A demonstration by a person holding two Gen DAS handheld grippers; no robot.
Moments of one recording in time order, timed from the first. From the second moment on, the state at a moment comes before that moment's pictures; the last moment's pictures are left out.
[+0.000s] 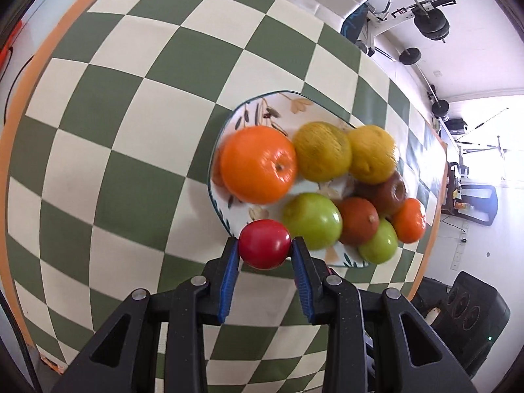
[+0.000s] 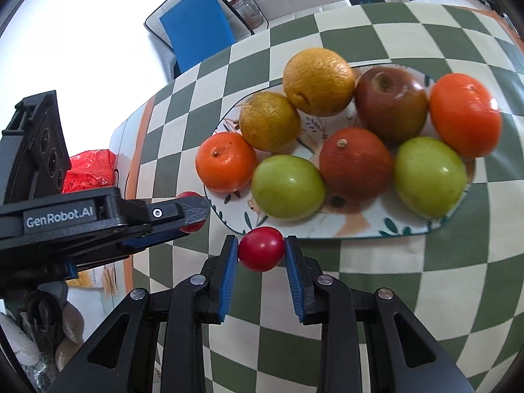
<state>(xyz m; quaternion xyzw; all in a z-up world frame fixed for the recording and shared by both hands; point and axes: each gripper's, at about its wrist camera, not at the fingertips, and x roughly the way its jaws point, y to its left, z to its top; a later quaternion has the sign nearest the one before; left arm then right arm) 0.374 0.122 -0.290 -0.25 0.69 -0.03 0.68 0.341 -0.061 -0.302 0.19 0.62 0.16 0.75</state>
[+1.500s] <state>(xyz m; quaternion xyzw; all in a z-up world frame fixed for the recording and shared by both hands) 0.316 0.092 -0.252 -0.05 0.64 0.05 0.76 0.325 -0.134 -0.247 0.03 0.58 0.04 0.81</state>
